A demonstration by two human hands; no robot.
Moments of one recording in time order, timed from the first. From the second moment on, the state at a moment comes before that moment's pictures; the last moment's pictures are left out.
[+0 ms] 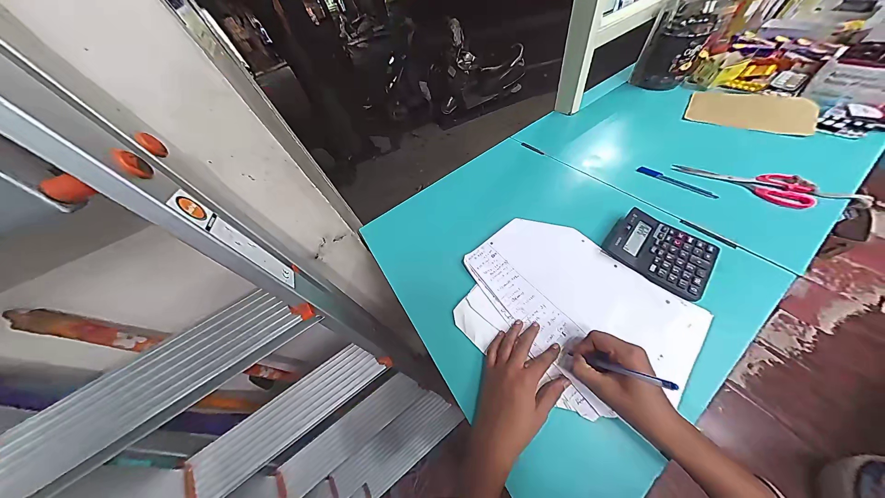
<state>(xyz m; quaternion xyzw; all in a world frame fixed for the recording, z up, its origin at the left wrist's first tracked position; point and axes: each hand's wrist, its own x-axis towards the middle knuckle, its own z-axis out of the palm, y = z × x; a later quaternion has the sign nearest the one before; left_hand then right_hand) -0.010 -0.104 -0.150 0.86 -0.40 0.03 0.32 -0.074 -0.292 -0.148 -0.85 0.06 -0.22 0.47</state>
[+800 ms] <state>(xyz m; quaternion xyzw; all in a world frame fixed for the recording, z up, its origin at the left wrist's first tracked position) -0.009 -0.104 -0.148 0.86 -0.40 0.01 0.31 -0.076 -0.291 -0.147 -0.86 0.08 -0.24 0.45</state>
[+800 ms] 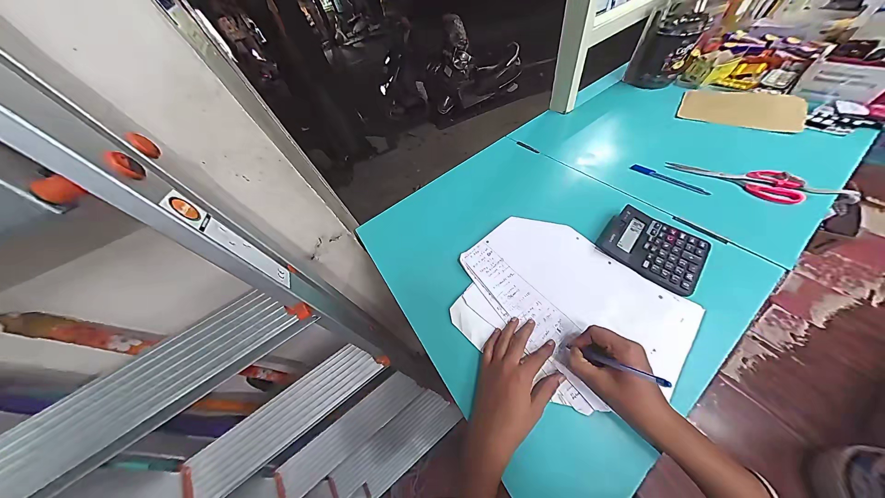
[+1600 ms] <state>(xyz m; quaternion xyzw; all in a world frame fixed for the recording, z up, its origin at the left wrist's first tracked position) -0.010 -0.103 -0.148 0.86 -0.40 0.01 0.31 -0.074 -0.305 -0.148 -0.86 0.06 -0.24 0.45</state>
